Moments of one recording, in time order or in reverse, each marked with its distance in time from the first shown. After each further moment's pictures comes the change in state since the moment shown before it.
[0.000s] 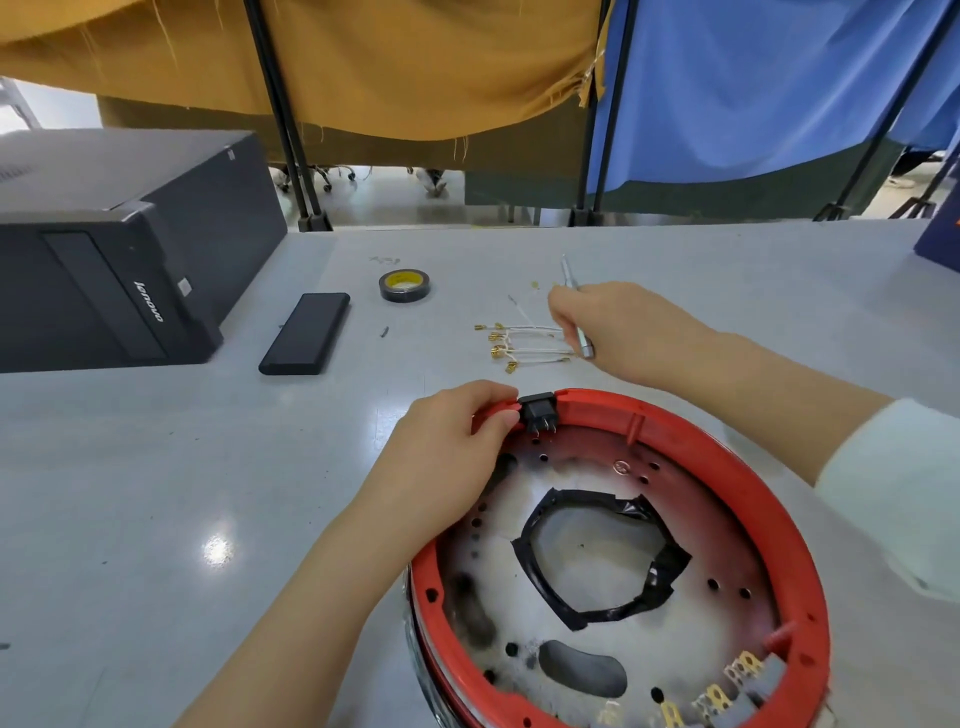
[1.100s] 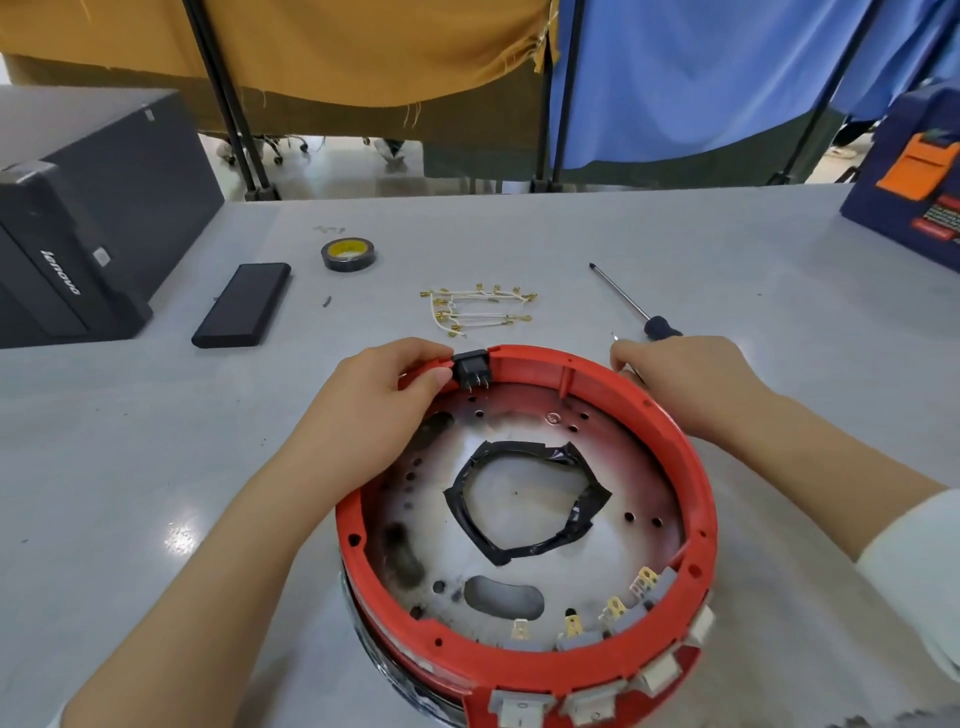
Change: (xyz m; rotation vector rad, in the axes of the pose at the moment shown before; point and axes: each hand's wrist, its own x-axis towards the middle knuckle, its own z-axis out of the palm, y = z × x) left_hand -0.002 0.005 -0.002 0.018 0.003 -0.001; right_hand -0.113 0.028 0.018 -0.217 -0.180 0.422
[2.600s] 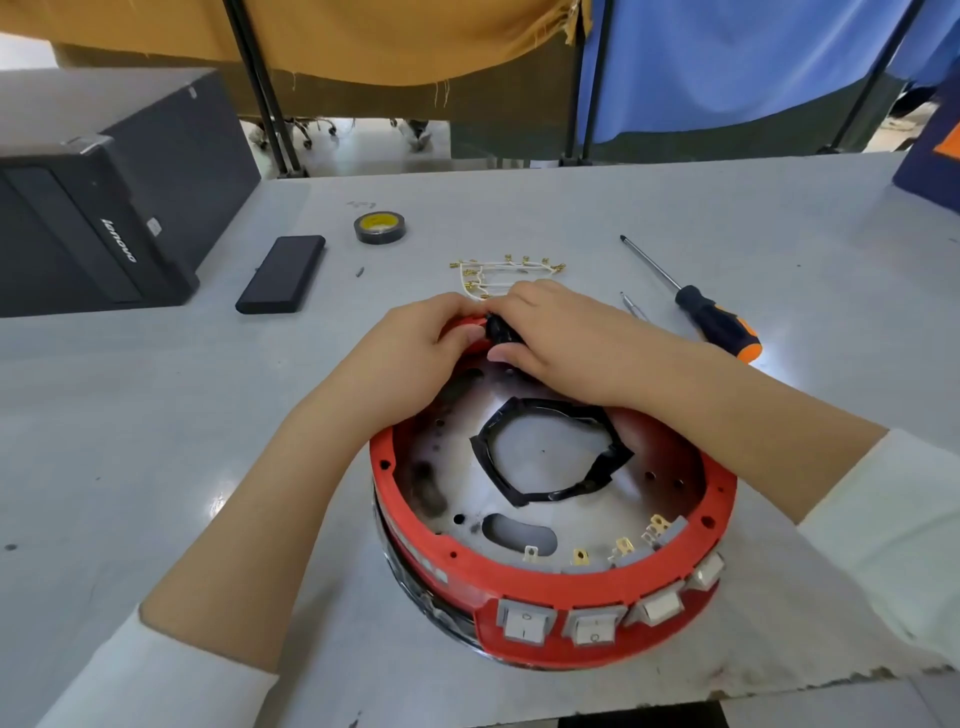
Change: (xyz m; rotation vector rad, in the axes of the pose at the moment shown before) left_hand 0.011 -0.008 0.000 0.107 -0.043 0.141; right_hand 0.017 -0.098 -0.031 0.289 0.091 -0.534
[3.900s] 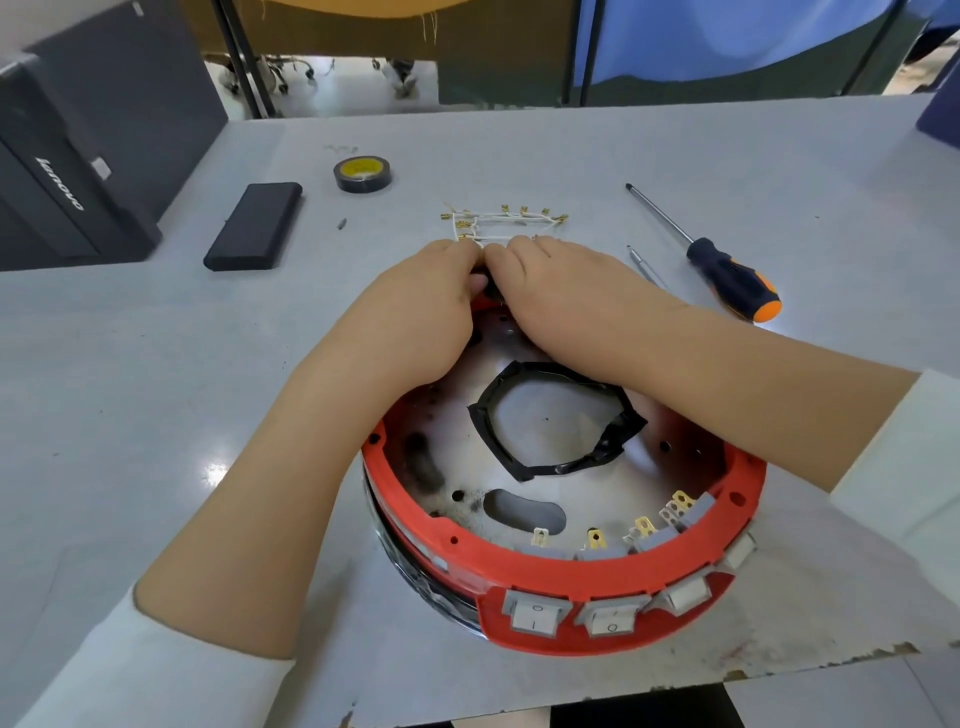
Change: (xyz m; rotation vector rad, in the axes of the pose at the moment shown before) left_hand 0.010 0.014 0.007 0.300 -0.024 0.010; right_hand 0.000 -0.009 0.009 -0.371 0.102 -0.027
